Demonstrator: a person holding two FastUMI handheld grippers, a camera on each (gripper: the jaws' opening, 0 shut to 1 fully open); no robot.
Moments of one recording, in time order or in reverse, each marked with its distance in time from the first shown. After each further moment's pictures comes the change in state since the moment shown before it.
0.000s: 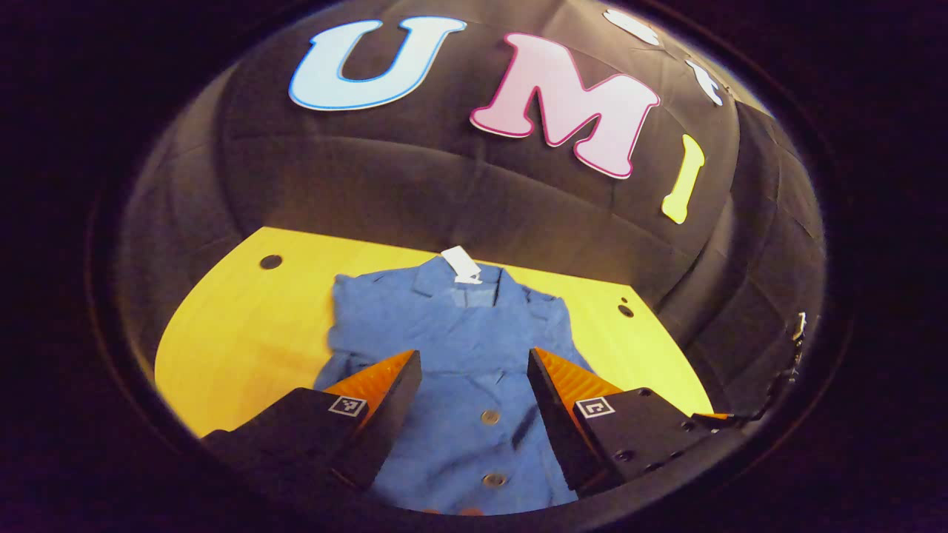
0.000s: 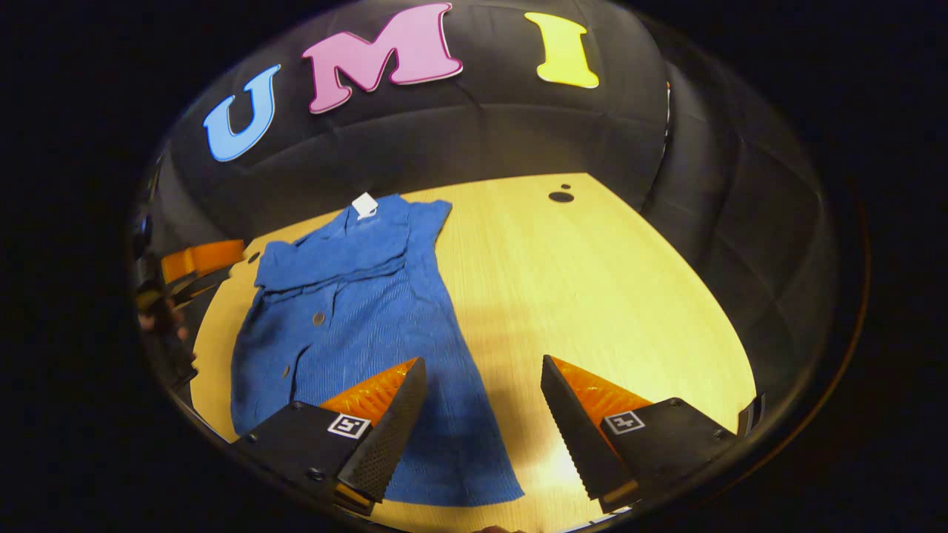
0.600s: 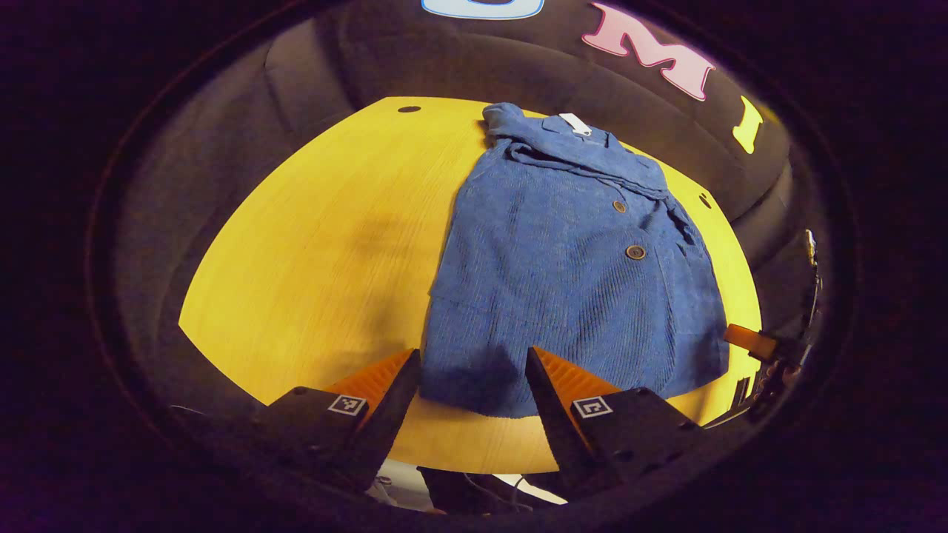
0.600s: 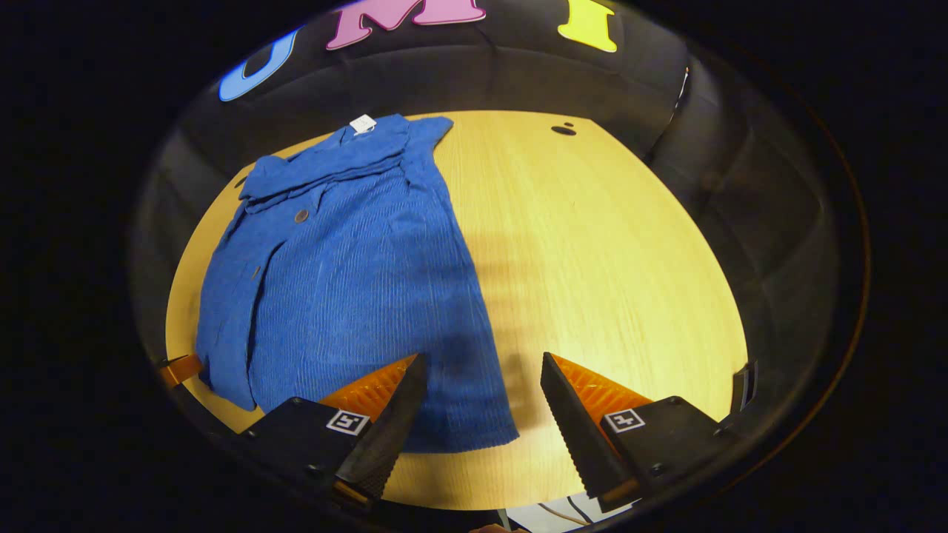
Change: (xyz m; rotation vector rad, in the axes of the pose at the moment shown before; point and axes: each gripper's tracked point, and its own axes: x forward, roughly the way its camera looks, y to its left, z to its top) left arm -0.077 0.077 -0.218 -0.116 0.398 0.218; right arm -0.011 -0.009 -0.091 -0.090 0.227 -0.081
